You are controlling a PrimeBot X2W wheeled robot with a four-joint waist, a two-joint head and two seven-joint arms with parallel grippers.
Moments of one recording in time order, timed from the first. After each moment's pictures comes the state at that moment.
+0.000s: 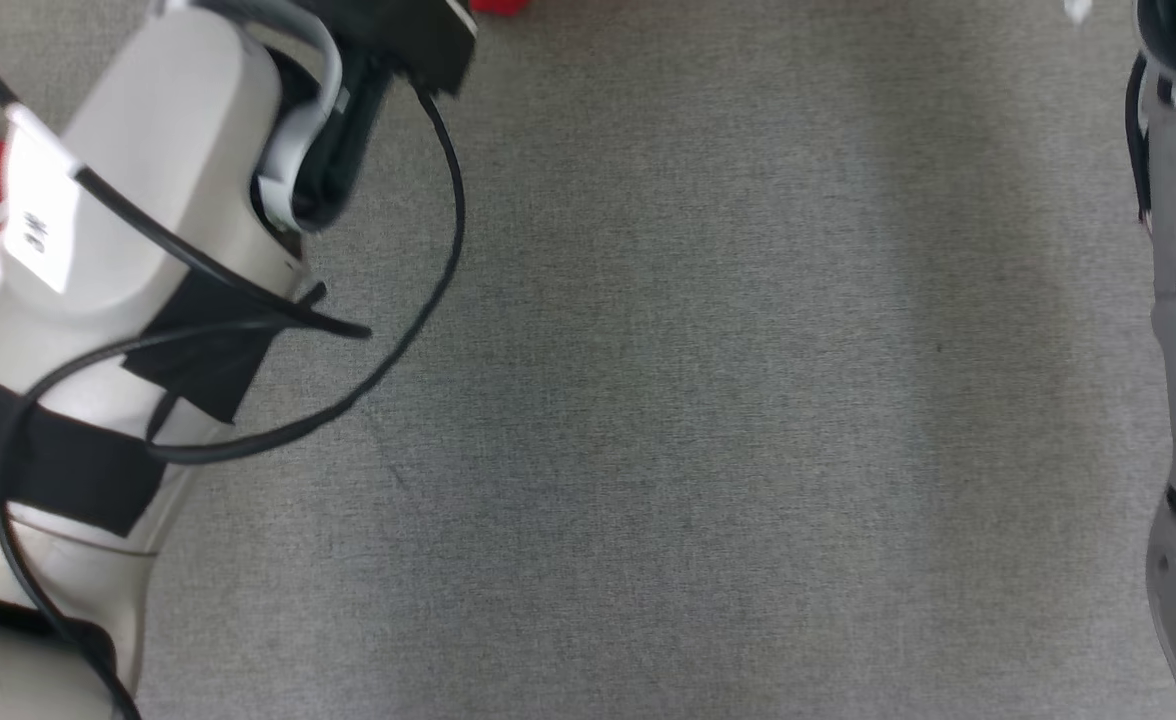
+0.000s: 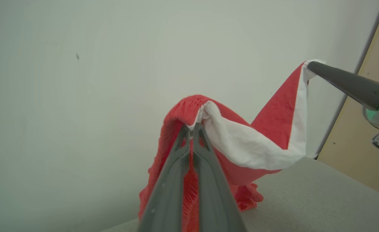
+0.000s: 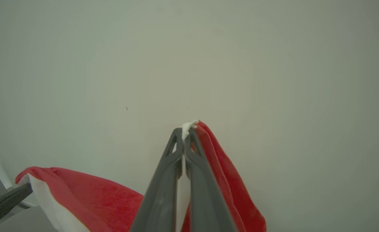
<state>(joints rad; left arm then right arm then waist) -1.31 0.18 -0.71 0.56 -0.65 -0.03 -0.24 -1.22 -0.10 0.06 0.35 0.37 0.13 0.07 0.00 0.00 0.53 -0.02</state>
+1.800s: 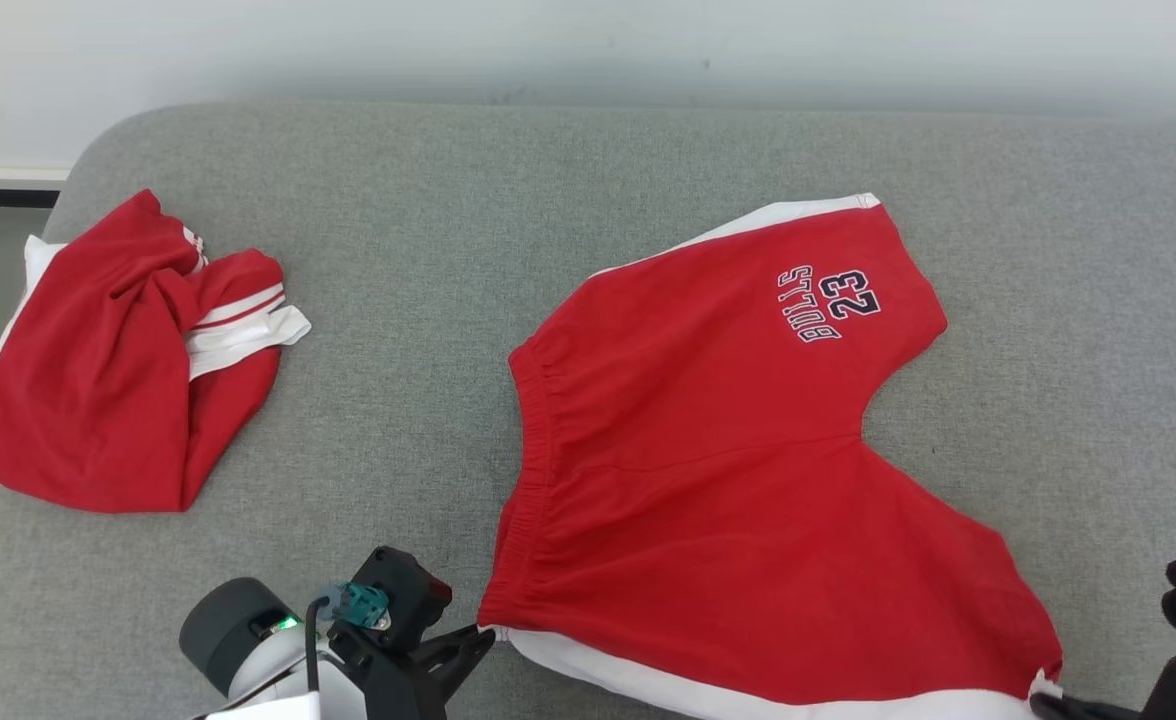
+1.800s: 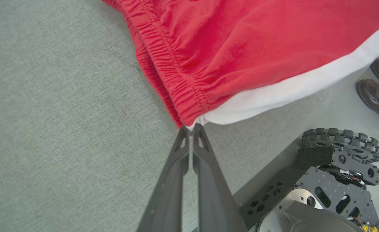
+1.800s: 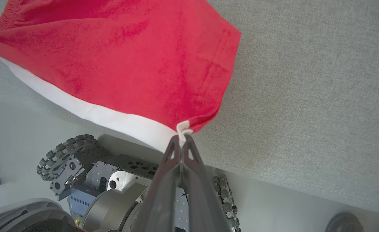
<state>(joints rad) -0.51 0.68 -1.10 -0.20 -0.70 0.16 0.43 0.24 -0.10 -0.31 -0.77 0.52 0.13 1.52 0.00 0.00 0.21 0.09</state>
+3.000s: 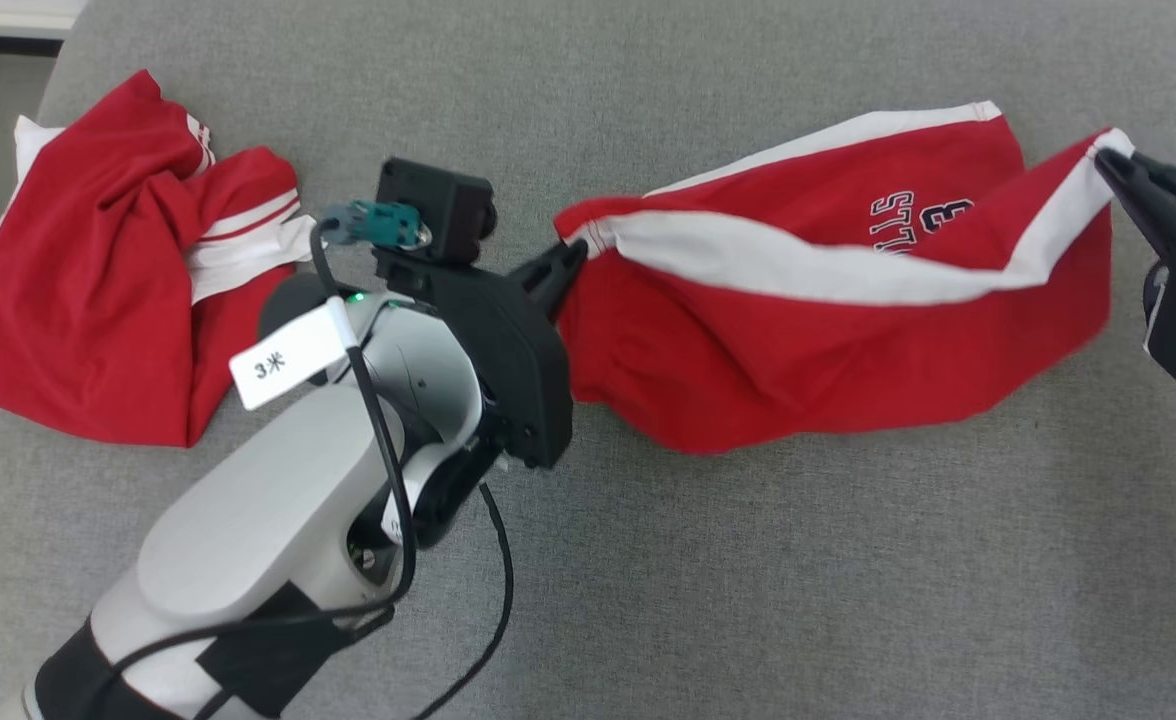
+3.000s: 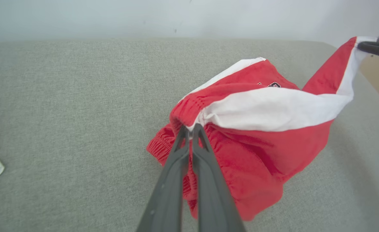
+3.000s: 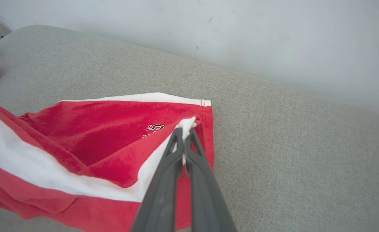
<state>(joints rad) -0.87 0.28 -0.88 0.09 -0.78 0.29 0.39 -0.54 -0.36 -0.11 -0.19 0.44 0.13 0.95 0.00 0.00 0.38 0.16</state>
